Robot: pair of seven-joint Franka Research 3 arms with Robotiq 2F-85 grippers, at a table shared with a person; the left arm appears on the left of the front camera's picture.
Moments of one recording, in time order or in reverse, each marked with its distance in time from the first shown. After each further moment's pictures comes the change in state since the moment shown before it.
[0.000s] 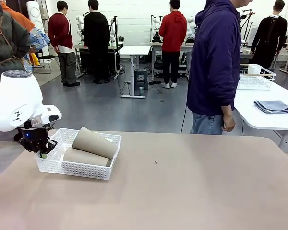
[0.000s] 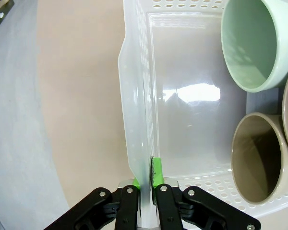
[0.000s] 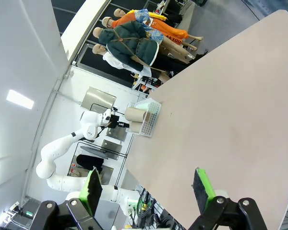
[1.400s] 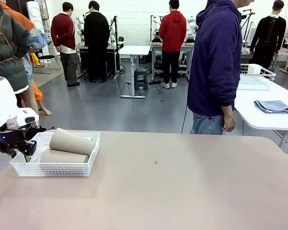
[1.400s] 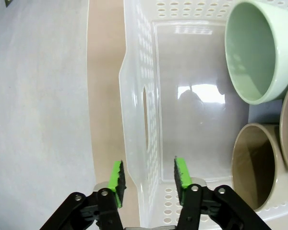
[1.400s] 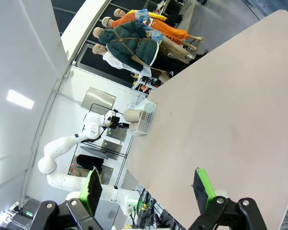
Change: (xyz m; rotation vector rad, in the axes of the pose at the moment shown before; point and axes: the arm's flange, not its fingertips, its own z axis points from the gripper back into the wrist) left arm -0.004 0.087 -0.027 -0.004 0.005 0.091; right arm 0.000 0.000 0.000 0.000 0.000 0.000
